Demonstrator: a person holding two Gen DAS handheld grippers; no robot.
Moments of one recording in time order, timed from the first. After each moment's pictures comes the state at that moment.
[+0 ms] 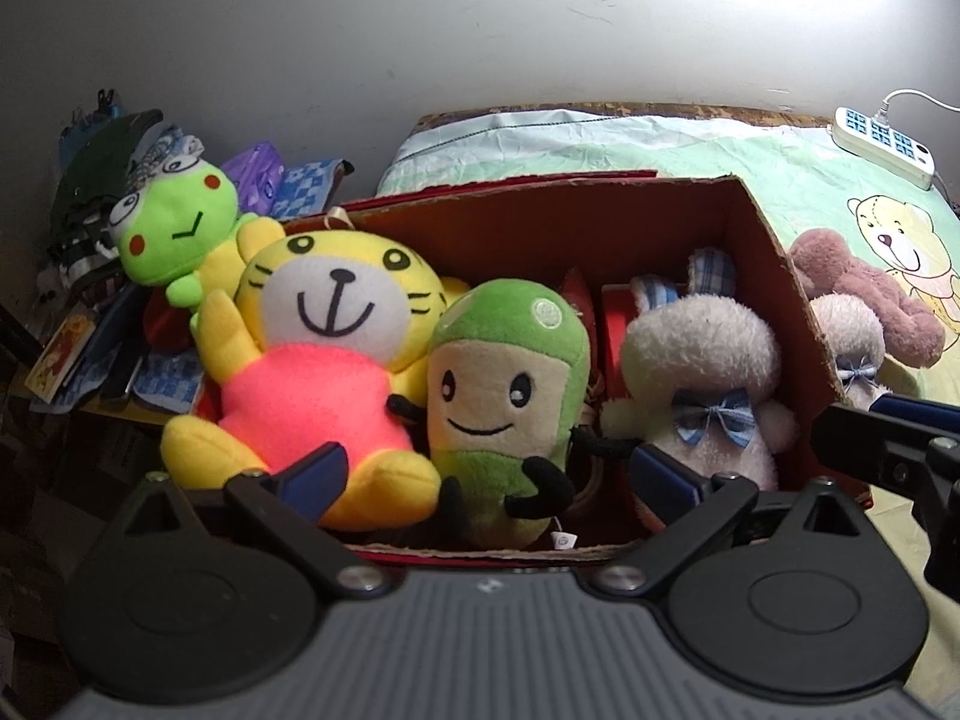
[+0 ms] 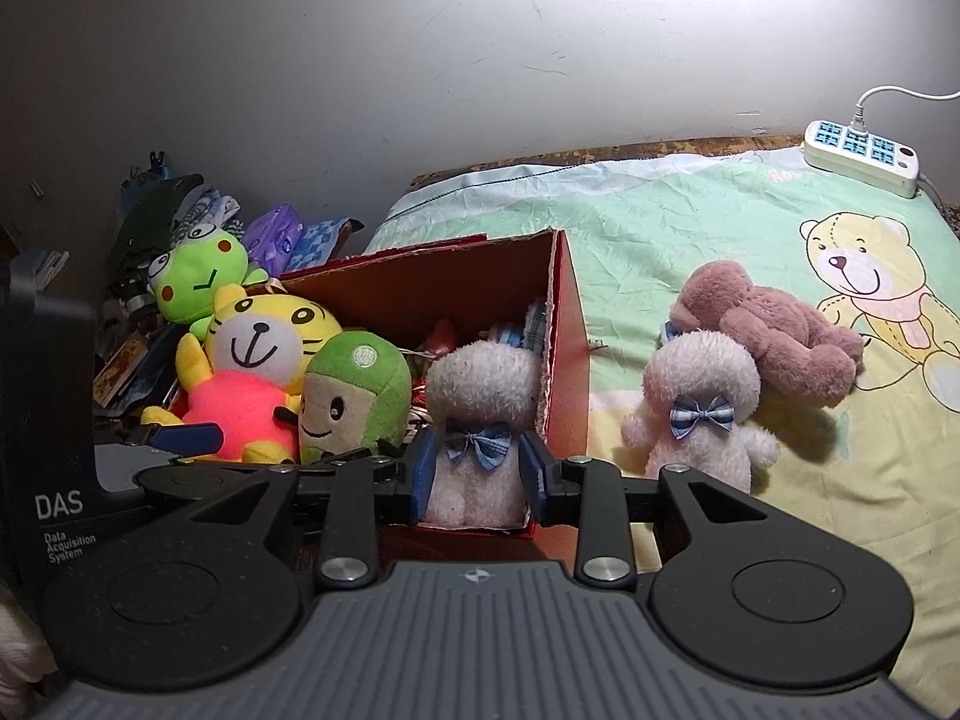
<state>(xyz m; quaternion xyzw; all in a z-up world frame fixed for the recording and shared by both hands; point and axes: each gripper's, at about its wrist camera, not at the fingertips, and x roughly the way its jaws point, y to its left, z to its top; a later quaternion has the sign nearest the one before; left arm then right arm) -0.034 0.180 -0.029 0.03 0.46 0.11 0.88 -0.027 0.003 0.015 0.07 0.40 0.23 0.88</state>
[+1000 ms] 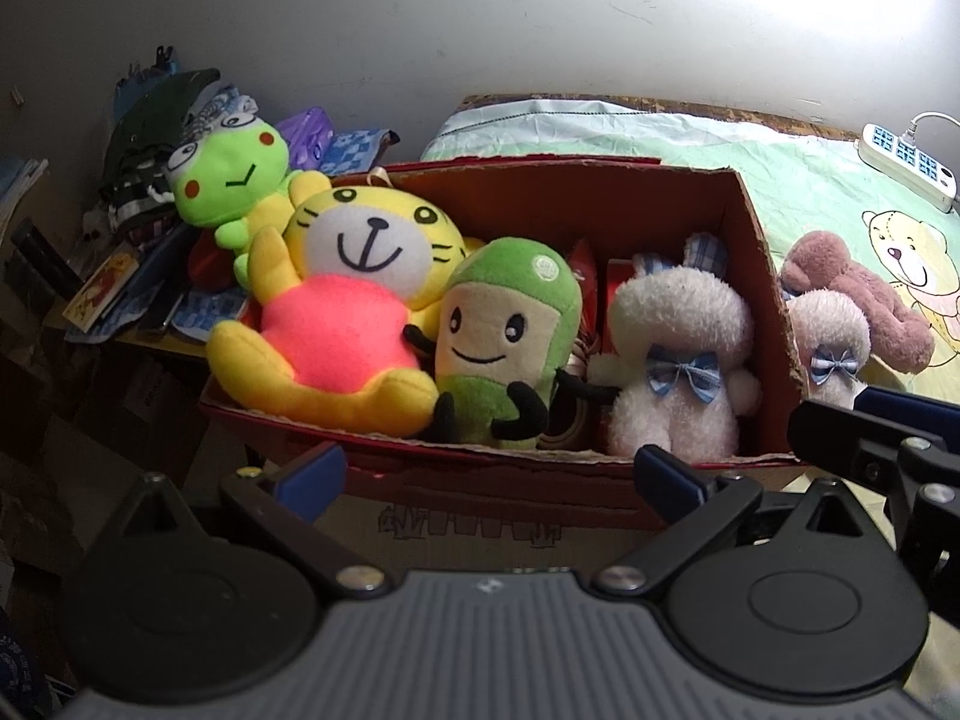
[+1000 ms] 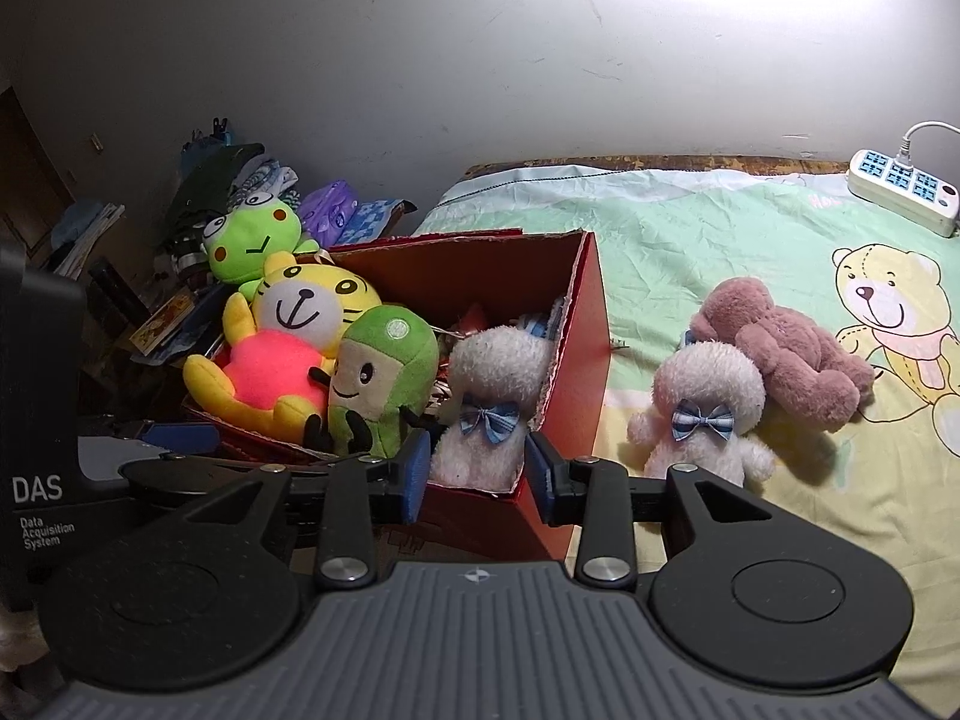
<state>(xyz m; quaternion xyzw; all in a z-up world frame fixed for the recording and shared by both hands) -0.068 0.157 -0.014 0.00 0.47 0.16 0.87 -0.038 -0.016 0.022 0.05 0.40 0.29 0.87</state>
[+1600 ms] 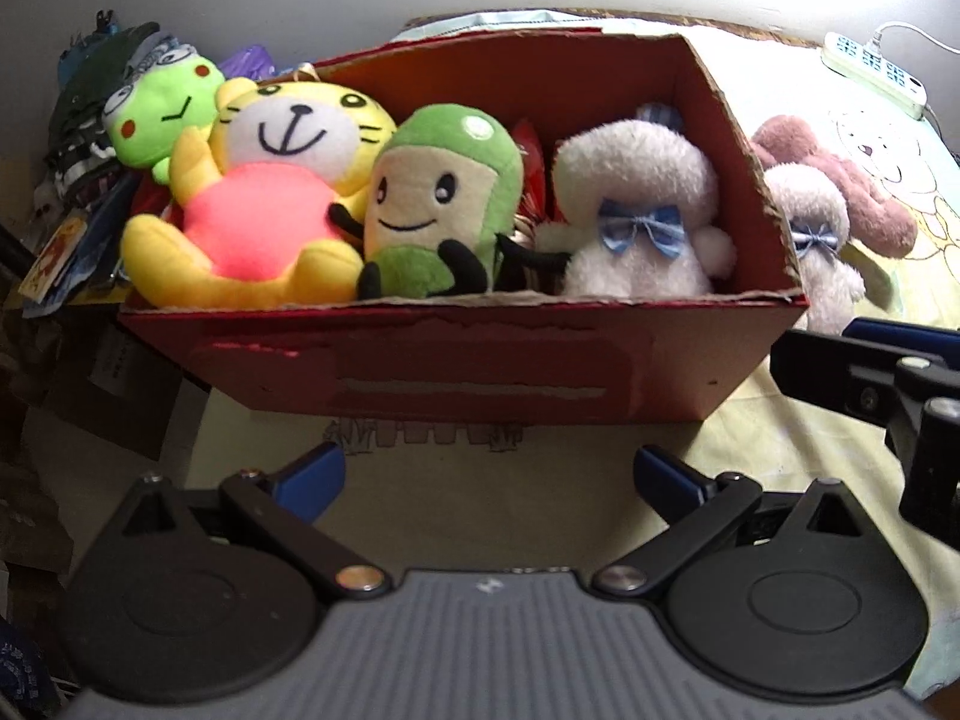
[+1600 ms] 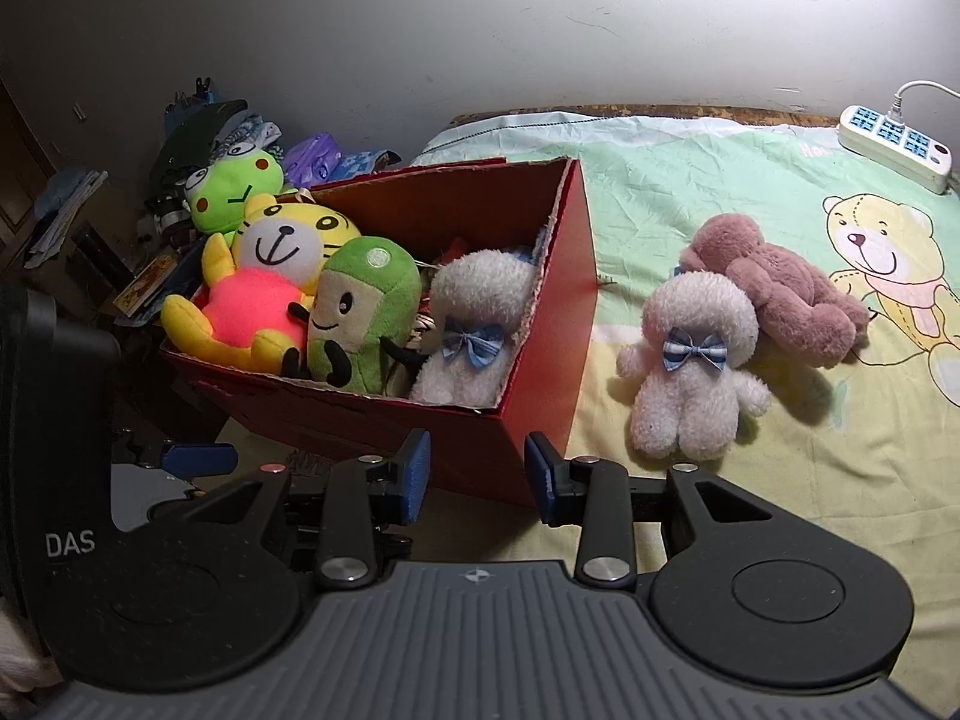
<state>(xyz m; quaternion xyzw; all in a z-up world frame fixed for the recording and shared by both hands) -0.081 0.139 -0.058 0.01 0.53 0.11 0.84 -0.048 -0.020 -0.003 0.03 0.44 0.27 0.86</state>
